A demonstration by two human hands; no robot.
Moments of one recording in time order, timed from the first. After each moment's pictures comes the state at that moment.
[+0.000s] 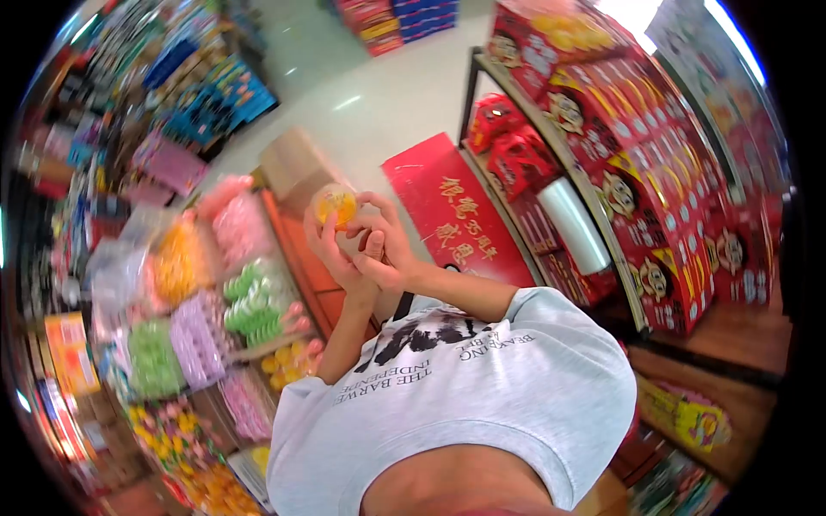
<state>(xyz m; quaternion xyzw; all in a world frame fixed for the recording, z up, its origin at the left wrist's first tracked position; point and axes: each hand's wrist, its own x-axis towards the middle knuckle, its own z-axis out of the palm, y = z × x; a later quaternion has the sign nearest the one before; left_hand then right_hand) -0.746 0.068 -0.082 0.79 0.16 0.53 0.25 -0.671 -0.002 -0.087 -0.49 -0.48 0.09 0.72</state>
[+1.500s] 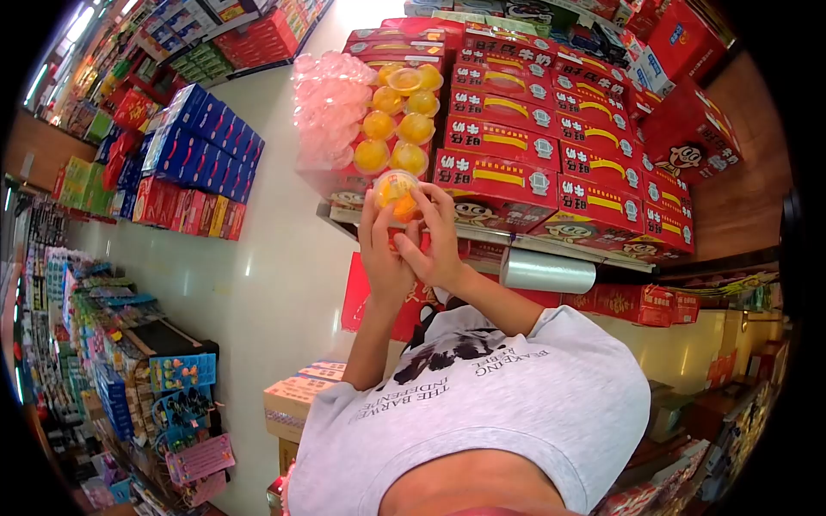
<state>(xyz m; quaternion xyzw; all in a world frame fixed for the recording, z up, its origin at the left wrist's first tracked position) -0.208 0.057 -0.067 0.80 -0.24 0.28 0.48 -0.227 -0.053 -0.071 -0.75 -0.11 -0.32 0.56</state>
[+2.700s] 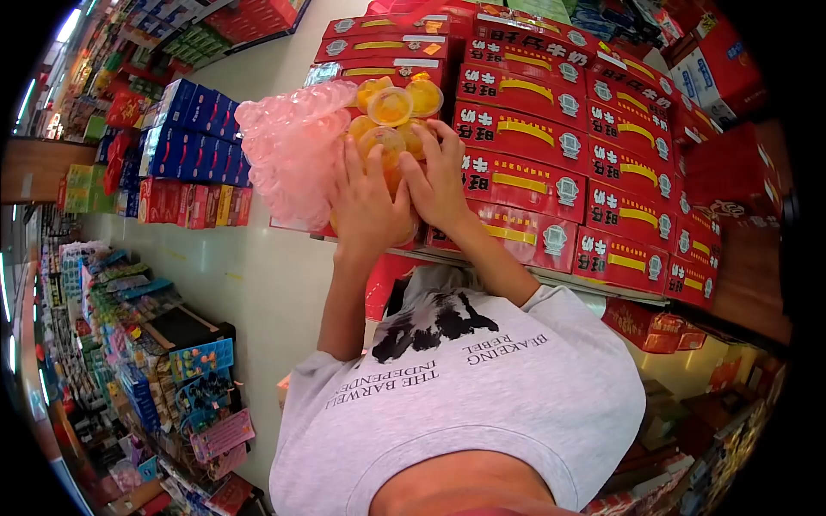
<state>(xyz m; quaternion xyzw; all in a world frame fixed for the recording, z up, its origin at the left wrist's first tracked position) -0.036 -0.016 -0.041 0.96 -0.21 0.12 0.14 -0.040 -0.145 -0.097 -0.83 0.01 -0.33 0.45</state>
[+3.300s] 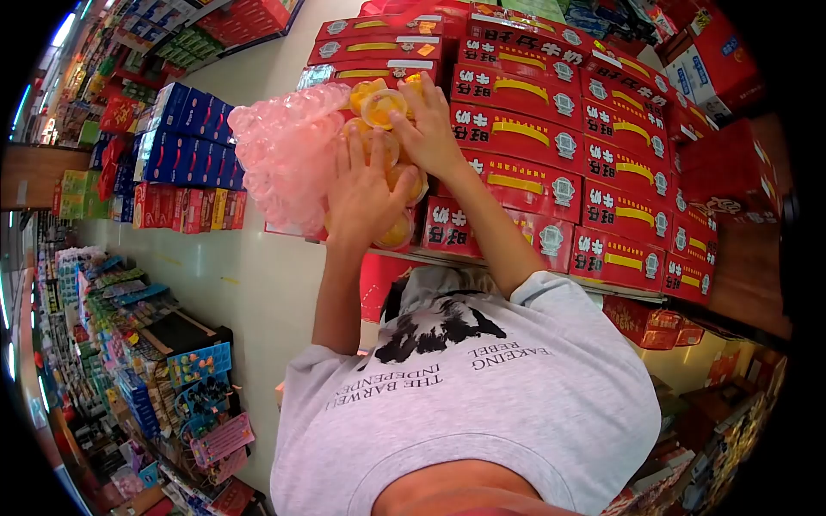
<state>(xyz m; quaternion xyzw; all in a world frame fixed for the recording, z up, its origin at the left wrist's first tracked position) -0.013 -0.022 -0.037 0.96 -0.25 0.04 0.10 0.032 -0.173 -0.104 -0.85 -0.01 -0.29 0.44</state>
